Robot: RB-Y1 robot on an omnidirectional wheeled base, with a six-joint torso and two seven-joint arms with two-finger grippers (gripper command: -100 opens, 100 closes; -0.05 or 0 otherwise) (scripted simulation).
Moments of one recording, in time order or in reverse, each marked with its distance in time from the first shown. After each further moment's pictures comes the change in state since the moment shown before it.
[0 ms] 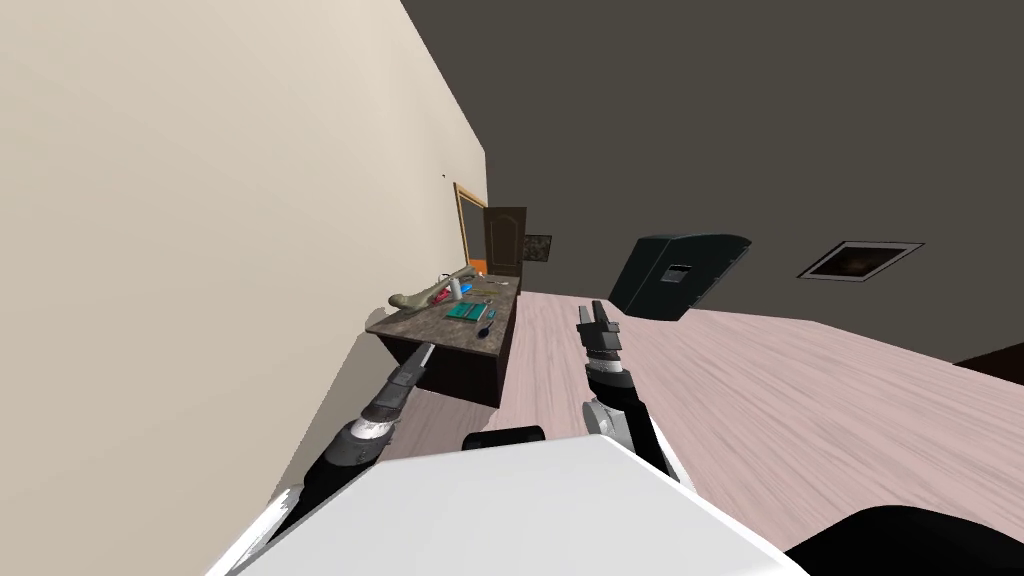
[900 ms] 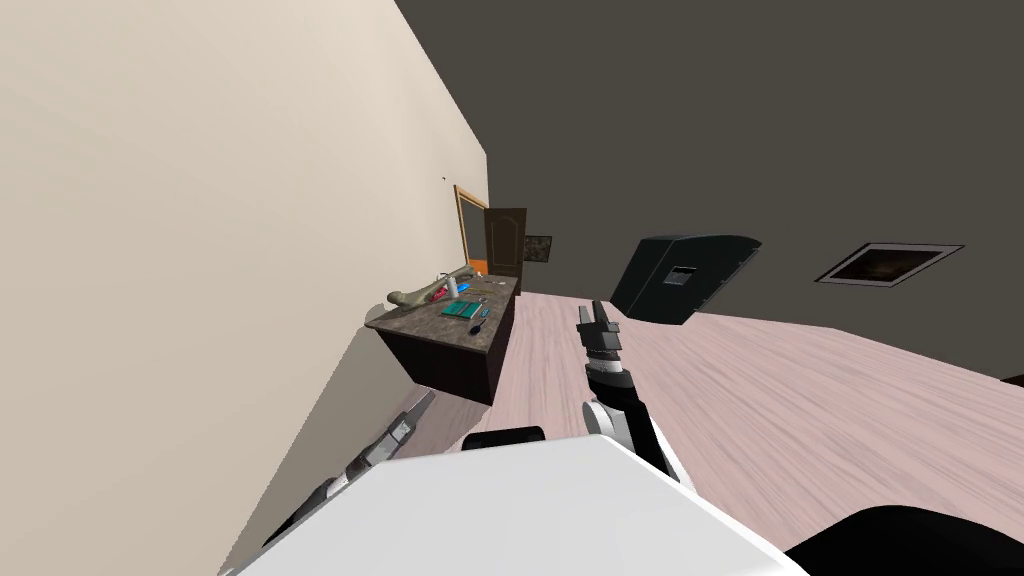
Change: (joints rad) left arm 0.132 0.236 -0.072 0.211 -0.075 -0.070 0.052; right arm 0.000 0.000 0.000 0.000 0.000 0.000 0.000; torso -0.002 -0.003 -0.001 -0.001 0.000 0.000
